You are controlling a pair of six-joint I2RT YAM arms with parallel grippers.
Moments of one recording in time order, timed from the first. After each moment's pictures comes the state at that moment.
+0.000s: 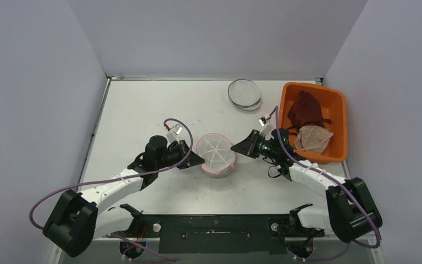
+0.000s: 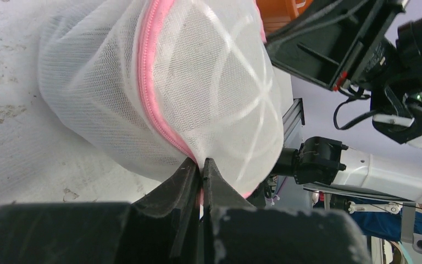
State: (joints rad) left arm -0.56 1.13 0.45 0.26 0.45 -0.91; right arm 0.38 1.29 0.50 0.39 -0.58 0.81
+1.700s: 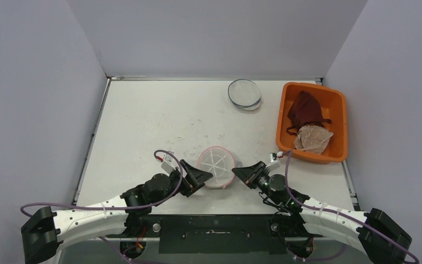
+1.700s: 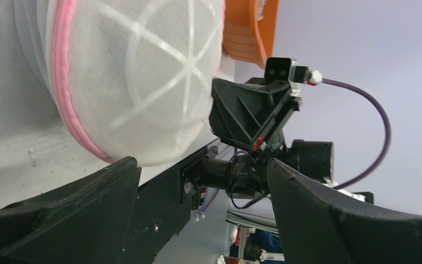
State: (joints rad) left arm -1.08 0.77 0.23 0.25 -0.20 -1.47; right arm 0.88 0.80 0.02 0.57 0.18 1.24
